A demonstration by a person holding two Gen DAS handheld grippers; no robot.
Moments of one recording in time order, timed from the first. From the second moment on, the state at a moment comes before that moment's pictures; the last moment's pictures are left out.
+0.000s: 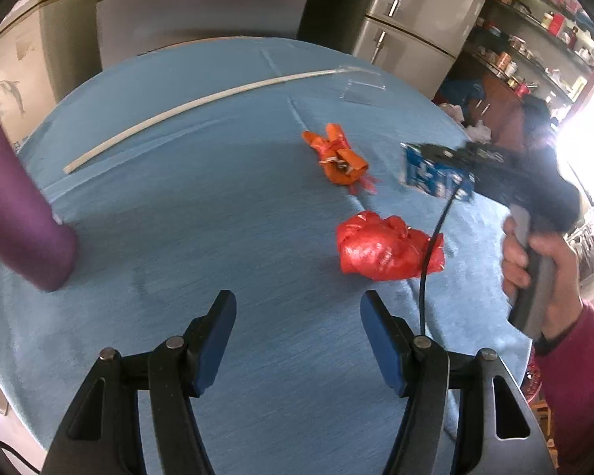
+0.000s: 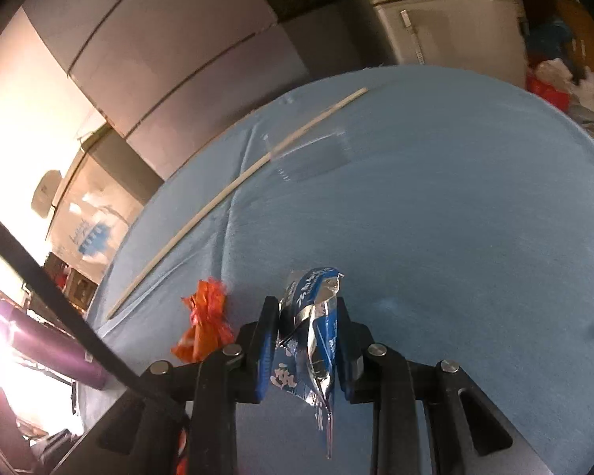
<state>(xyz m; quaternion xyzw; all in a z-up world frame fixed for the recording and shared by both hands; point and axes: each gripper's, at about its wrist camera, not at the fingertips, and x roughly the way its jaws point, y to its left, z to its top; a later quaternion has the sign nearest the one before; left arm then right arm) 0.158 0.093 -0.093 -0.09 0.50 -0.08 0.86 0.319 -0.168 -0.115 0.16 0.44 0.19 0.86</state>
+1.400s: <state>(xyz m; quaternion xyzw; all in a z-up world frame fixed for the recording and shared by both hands) 0.176 0.020 -0.113 -0.08 0.50 -0.17 0.85 0.143 -0.289 -0.104 0.27 0.40 0.19 0.85</state>
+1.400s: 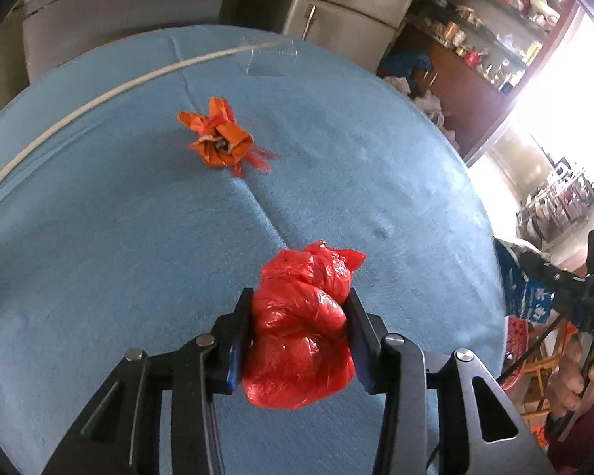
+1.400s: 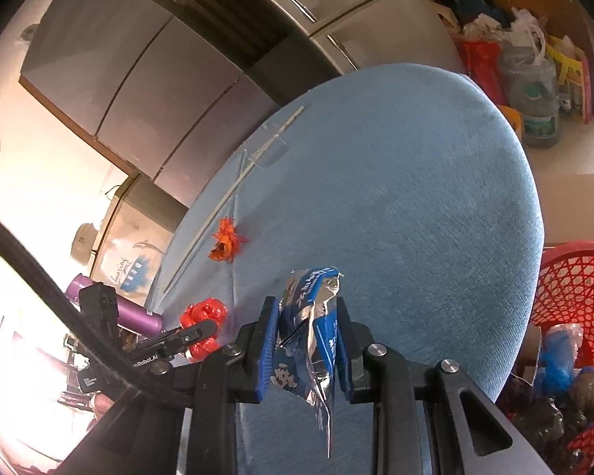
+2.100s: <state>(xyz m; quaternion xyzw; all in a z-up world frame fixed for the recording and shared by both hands) 0.088 -0.011 -0.008 0.02 0.39 -0.12 0.91 0.086 -0.276 -0.035 0.21 0.33 0.20 0.90</state>
